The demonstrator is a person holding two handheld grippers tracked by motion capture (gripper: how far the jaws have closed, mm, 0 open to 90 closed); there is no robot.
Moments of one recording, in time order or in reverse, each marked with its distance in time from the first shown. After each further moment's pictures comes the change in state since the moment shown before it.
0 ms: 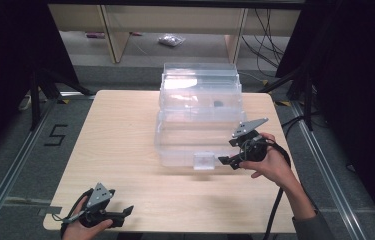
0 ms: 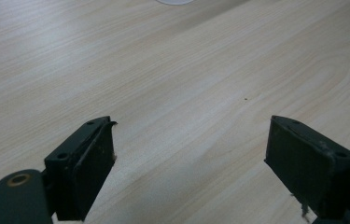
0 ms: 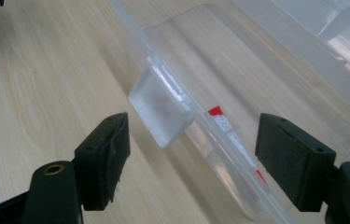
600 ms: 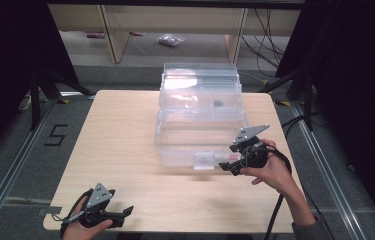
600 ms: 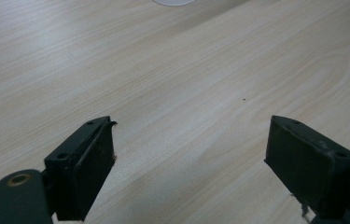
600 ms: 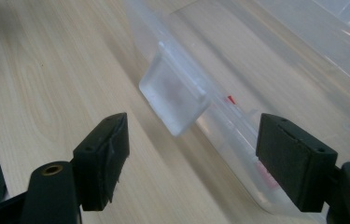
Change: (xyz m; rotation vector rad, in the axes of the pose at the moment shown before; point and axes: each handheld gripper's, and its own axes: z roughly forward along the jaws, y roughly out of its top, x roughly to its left) left arm 0.000 0.000 0.000 0.002 0.000 0.006; right arm 0.009 -0.012 0.001 0.000 0.017 0.023
